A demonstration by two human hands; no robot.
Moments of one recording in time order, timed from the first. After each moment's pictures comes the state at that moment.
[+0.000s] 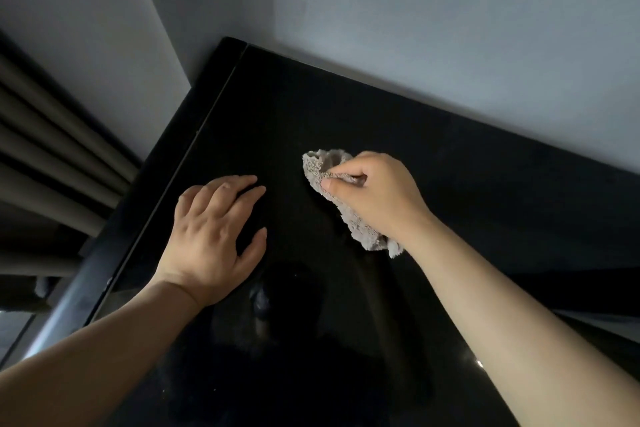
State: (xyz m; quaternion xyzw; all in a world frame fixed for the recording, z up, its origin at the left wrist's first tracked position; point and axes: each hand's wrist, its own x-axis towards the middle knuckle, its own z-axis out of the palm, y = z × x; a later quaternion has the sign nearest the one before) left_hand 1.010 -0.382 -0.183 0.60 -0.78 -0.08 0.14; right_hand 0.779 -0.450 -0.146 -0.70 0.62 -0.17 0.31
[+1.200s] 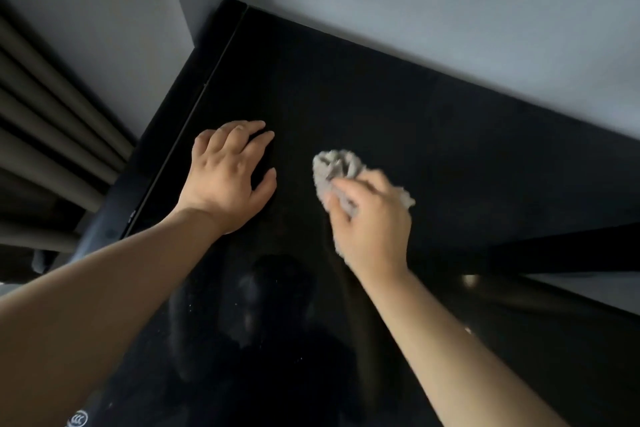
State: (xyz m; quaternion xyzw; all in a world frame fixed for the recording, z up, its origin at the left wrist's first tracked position) left_hand 1.009 -0.382 -0.189 0.59 -0.79 -0.05 0.13; right_hand 0.804 -0.329 -0.168 -0.67 0.69 -0.25 0.10
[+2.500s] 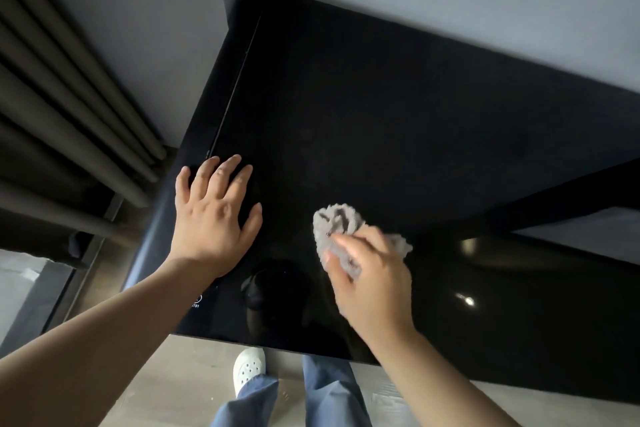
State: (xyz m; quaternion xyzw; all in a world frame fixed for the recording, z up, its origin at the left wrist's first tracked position) left_hand 1.087 -0.238 -0.186 0.62 -0.77 -0.06 0.10; right_hand 0.873 -0.150 -0.157 -0.66 0.70 -0.23 0.15
